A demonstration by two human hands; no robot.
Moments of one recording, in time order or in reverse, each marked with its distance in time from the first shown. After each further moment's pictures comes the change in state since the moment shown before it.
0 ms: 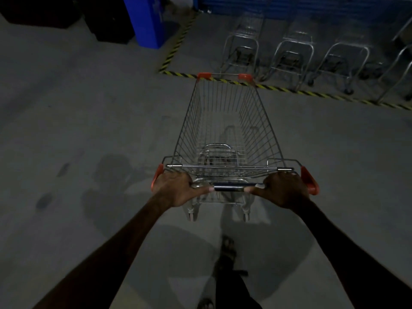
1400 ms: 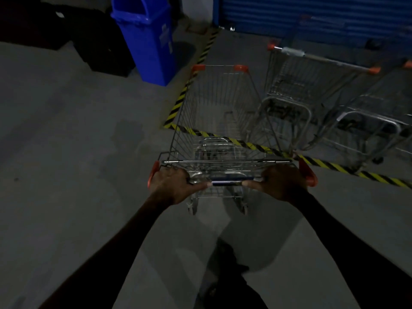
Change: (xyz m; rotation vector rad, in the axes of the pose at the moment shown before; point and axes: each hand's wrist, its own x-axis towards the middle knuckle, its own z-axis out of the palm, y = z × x) left_hand 0.982 -0.343 -0.308 0.011 0.040 -0.162; right_hand 1.101 0.076 -0.117 0.055 -0.021 -0.042
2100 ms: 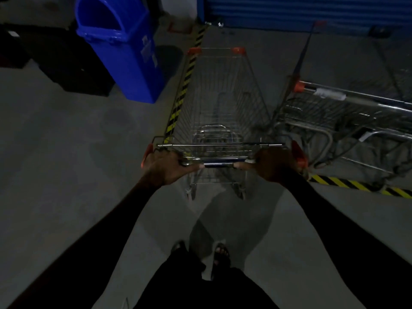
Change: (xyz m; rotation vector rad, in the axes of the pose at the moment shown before) left_hand 0.416 -0.122 -0.117 0.018 -0.049 0.095; right_hand 0.419 0.002 -0.031 -0.042 0.025 0.083
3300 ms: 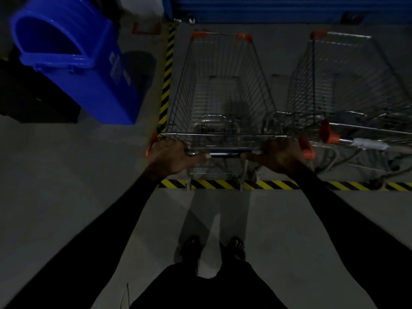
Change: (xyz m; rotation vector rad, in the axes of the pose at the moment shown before) left_hand 0.299 -0.068 -0.103 0.018 0.073 0.214; right_hand 0.263 0.009 -0.044 0.021 -0.018 0.174
